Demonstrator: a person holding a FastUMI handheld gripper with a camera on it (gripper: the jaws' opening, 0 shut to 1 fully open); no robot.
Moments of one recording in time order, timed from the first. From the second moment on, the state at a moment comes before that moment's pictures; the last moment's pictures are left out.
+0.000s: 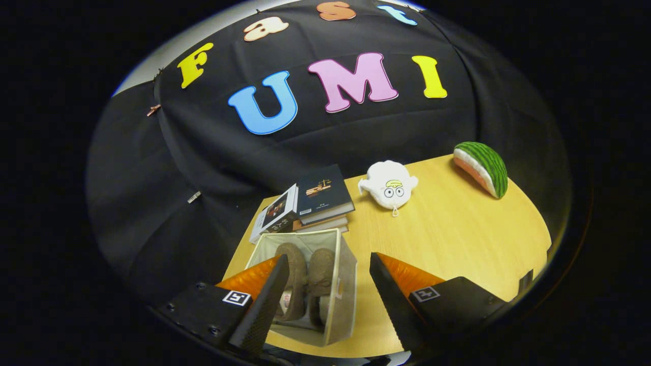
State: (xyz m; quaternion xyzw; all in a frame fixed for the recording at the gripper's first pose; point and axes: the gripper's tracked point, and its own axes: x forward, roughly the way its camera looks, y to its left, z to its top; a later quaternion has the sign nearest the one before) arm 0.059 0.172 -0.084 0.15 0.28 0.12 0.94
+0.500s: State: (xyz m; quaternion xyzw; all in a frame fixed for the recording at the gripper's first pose) arm 0.087 0.045 0.003 0.05 0.15 0.09 0.98
